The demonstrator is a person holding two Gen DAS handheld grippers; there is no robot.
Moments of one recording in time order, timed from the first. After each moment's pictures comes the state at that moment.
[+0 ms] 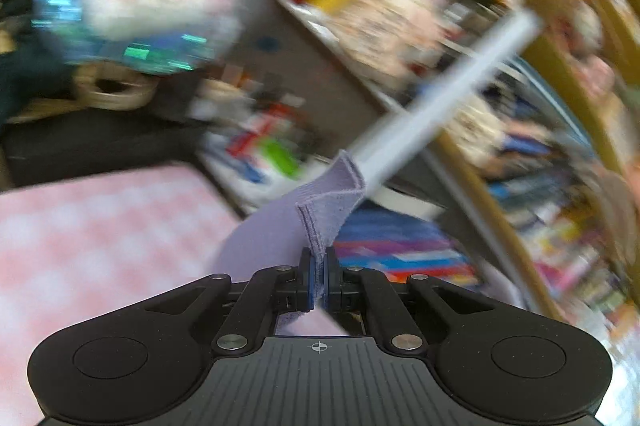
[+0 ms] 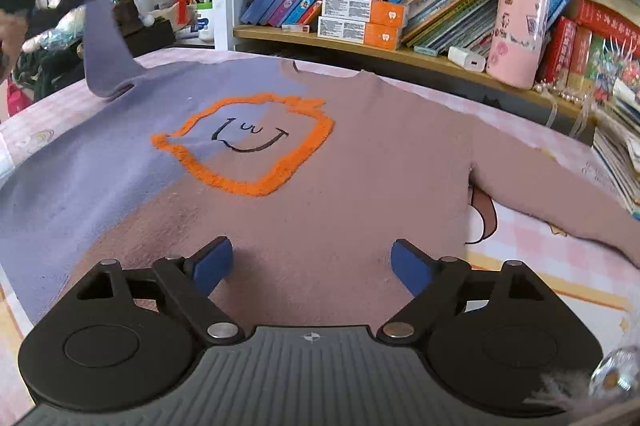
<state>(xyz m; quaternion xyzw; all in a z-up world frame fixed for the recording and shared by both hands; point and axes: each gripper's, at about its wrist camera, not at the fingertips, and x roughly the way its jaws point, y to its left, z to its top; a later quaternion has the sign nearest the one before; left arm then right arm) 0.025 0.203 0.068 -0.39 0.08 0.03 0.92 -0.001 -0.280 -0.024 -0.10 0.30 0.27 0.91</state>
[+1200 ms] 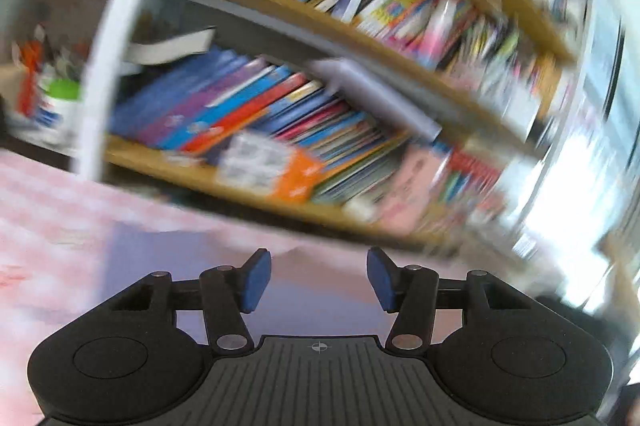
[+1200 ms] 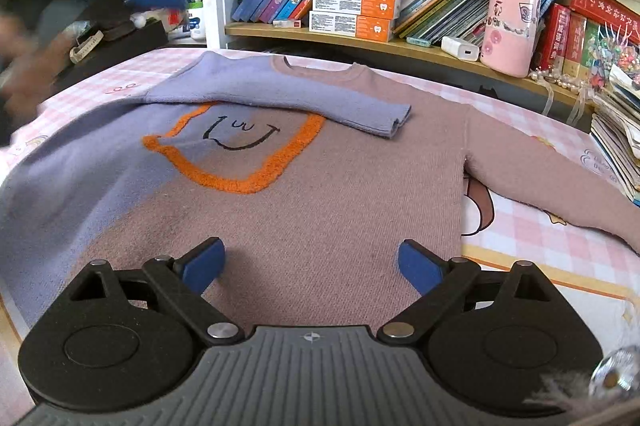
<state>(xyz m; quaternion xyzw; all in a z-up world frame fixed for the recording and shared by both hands) 0.043 0.052 0.046 -0.13 0.20 -0.12 0.96 0.004 -0.283 -0.027 -0.09 0.31 0.27 0.91</state>
